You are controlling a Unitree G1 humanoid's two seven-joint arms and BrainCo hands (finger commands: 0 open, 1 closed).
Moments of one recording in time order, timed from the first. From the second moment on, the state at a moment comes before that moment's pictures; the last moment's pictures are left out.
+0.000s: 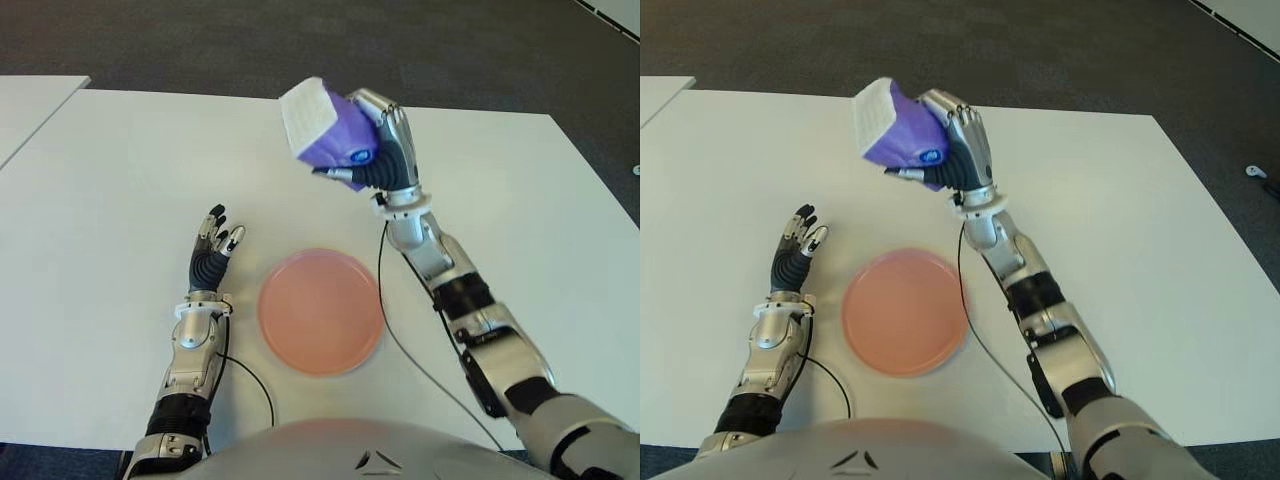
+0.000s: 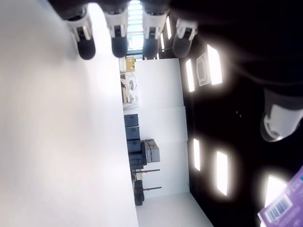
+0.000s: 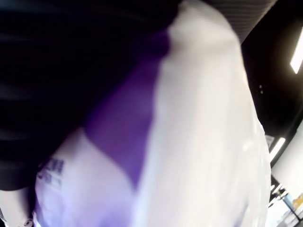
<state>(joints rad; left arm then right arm) 0.07 0.06 0.10 0.34 0.02 -0.46 0.07 -0.51 -0.26 0.34 0.24 -0.60 -0.57 -0.53</state>
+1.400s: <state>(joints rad) 0.07 0.06 0.10 0.34 -0.01 -0.44 0.01 -0.25 -0.43 0.46 0.13 -0.61 -0.81 0.10</state>
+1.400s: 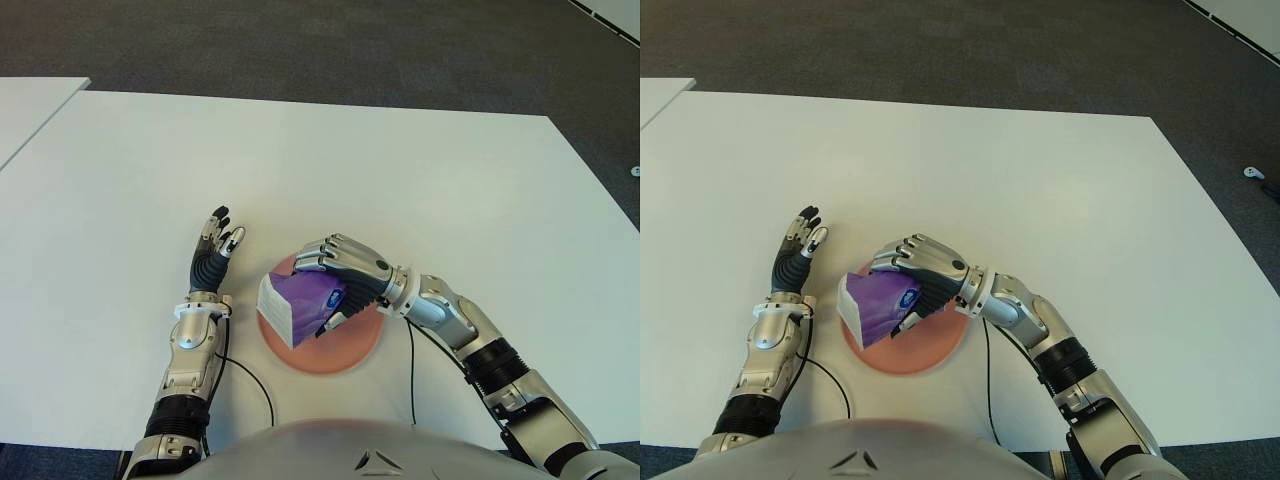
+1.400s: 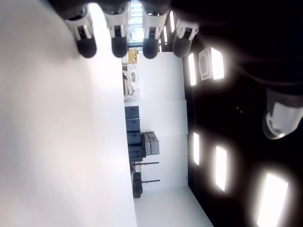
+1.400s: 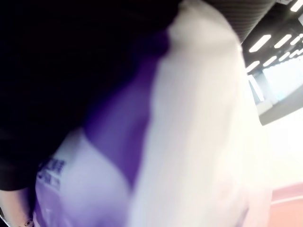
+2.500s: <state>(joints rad) 0.06 0.07 0.10 0.35 0.00 -0.45 0.01 -0.34 -0.37 0.50 0.36 -0.80 -0.82 -0.15</state>
